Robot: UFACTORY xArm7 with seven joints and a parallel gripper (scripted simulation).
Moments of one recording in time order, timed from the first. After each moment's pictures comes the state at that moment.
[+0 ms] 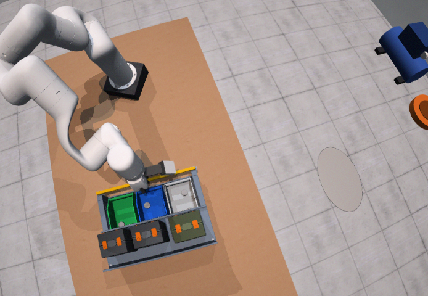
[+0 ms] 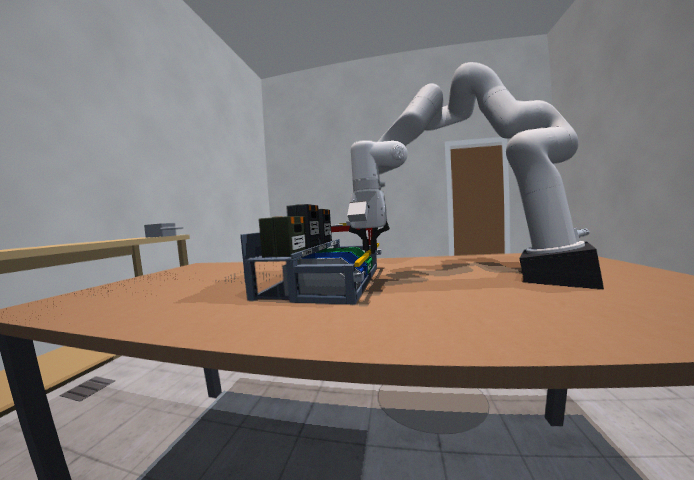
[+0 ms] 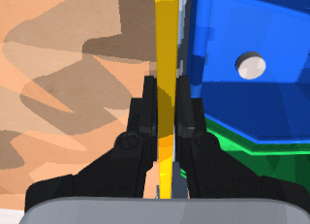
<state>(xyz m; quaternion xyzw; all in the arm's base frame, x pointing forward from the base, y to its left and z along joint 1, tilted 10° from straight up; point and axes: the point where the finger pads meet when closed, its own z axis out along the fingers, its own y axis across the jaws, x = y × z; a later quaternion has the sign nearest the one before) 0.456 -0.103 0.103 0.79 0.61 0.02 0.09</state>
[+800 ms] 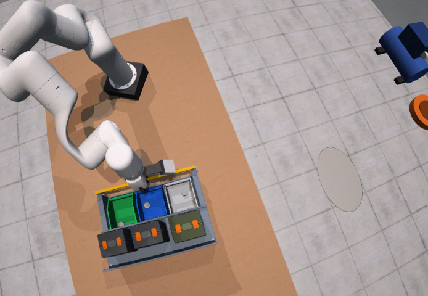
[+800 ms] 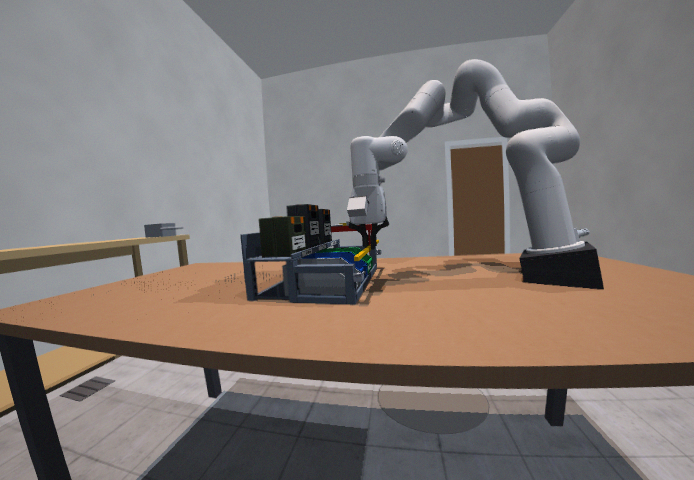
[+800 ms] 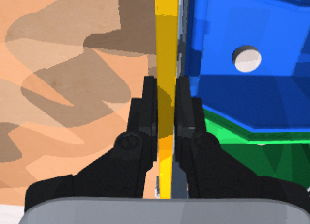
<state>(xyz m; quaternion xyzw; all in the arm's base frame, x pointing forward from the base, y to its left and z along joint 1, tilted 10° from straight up) 0.455 -0.102 0.114 0.79 0.61 0.02 0.09</state>
